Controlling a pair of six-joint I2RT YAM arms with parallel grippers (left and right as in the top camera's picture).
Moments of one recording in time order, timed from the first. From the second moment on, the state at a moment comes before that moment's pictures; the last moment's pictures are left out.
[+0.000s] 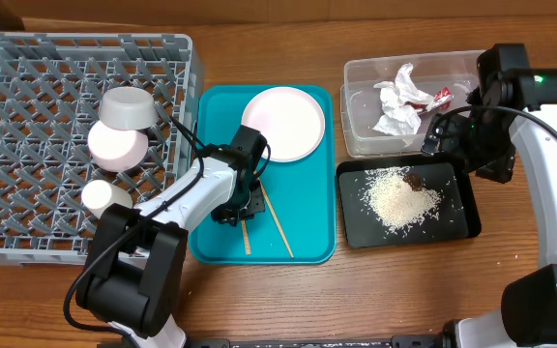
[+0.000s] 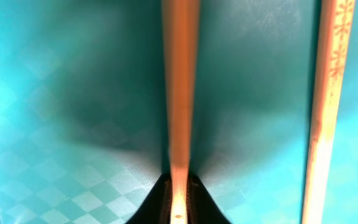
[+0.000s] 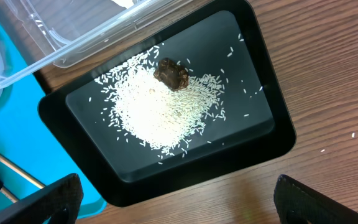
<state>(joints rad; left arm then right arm) -0.40 1.81 1.07 -0.82 -0.01 -0.60 -0.02 1.68 1.62 -1.44 -0.07 0.36</state>
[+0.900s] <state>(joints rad) -0.23 1.68 1.41 -1.11 -0.08 -0.39 -0.02 1.68 1.62 -1.45 -0.07 0.36</state>
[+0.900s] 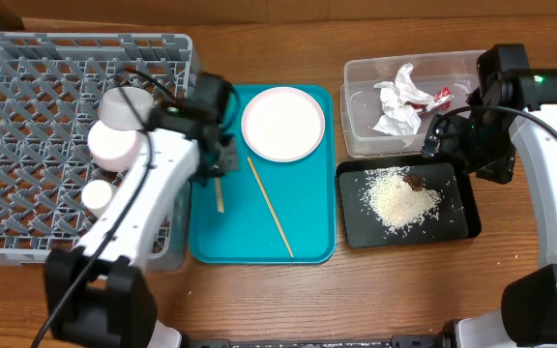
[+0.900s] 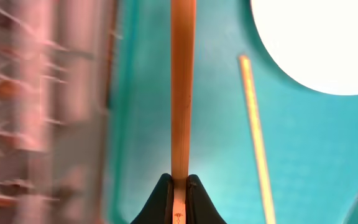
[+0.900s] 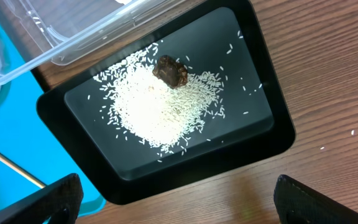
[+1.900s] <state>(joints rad) -0.02 1.68 1.43 -1.05 0.04 -0.08 -0.02 1.68 1.62 -1.45 -0.07 0.36</state>
